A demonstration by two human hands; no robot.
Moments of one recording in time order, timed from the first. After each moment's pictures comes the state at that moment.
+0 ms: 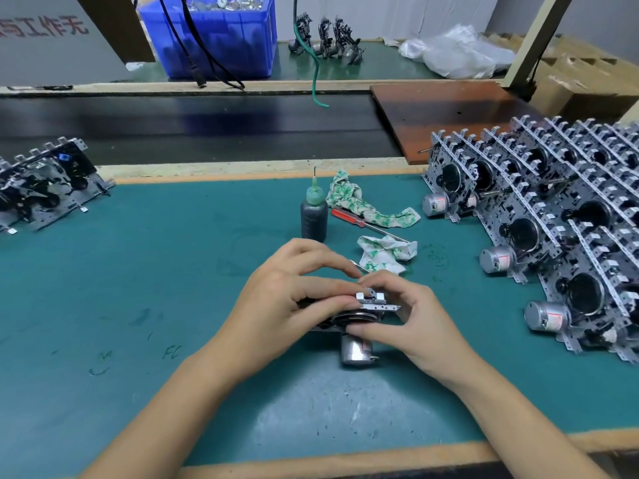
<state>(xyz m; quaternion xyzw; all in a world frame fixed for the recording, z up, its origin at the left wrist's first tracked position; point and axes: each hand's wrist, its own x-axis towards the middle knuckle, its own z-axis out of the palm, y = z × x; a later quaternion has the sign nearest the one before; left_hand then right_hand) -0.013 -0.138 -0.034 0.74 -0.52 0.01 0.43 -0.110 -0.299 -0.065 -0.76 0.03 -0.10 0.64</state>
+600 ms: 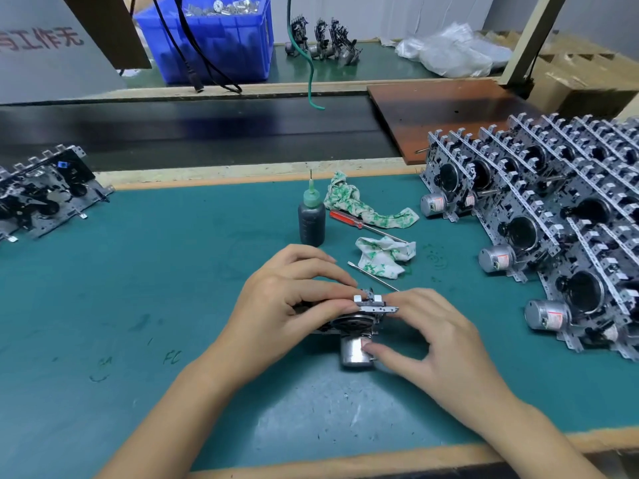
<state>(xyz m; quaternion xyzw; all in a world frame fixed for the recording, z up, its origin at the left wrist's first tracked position) -0.015 -0.139 -0.037 0.74 -0.51 0.02 0.44 -0.141 -0.305 -0.070 -0.93 0.05 -0.20 0.29</state>
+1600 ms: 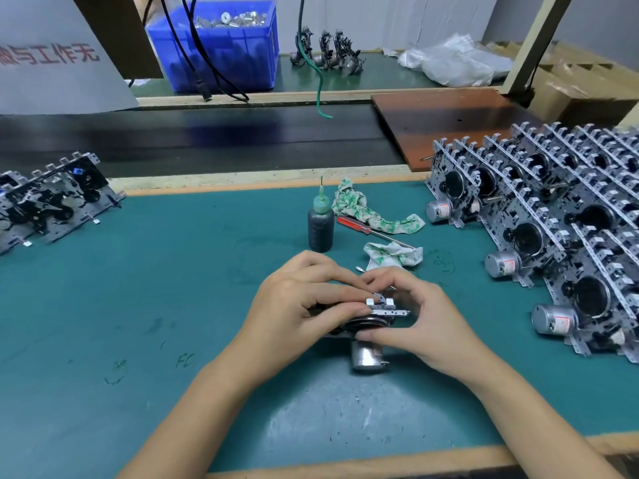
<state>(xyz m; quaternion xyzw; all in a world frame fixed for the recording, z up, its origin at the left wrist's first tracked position) -0.014 -0.138 -0.038 0.73 -0.51 0.03 0.45 -0.107 -0.304 -0.060 -0.79 0.02 -0.10 0.60</state>
